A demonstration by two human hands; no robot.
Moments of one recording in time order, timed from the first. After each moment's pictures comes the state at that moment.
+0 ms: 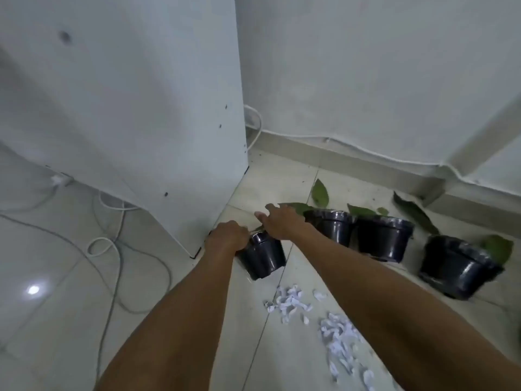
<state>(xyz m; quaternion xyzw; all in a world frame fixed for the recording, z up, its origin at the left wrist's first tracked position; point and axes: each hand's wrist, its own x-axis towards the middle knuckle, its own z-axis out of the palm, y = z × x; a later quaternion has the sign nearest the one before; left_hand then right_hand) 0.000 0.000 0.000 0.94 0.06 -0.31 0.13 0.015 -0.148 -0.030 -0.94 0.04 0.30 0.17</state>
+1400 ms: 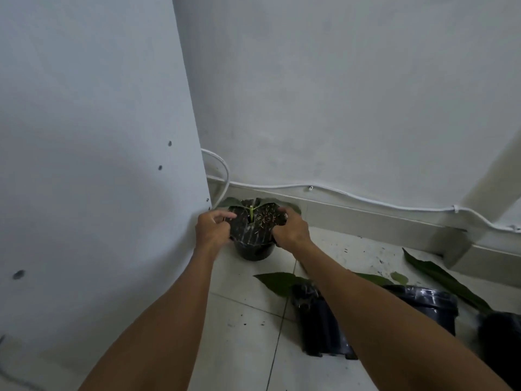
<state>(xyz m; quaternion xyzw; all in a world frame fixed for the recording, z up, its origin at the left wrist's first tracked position) 0.209 -0.085 -0.110 0.77 0.07 -0.03 0.63 0.144 -0.254 -0.083 -0.83 0.21 -0.03 0.51</state>
